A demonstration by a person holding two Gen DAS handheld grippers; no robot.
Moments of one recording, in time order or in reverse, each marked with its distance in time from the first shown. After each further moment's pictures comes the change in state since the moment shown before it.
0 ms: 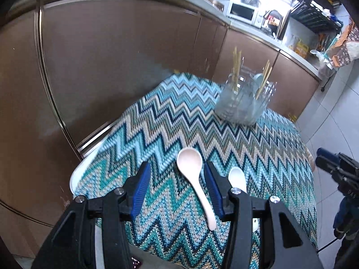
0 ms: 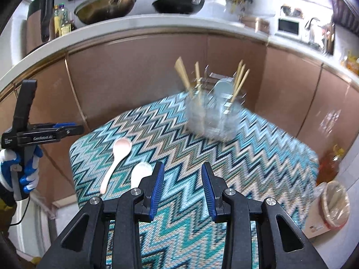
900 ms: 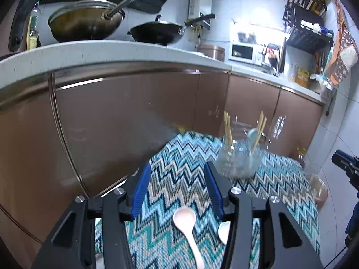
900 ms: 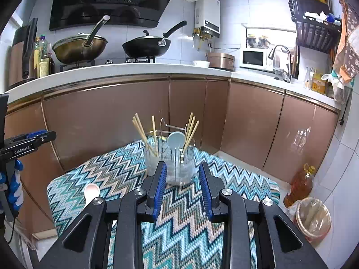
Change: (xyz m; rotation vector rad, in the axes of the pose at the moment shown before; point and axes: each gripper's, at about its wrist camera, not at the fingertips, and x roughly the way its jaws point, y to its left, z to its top) left arm -0.061 -0.044 0.036 0.052 -0.336 0.115; right arm -0.064 -0.034 0.028 0.044 -0.273 -0.220
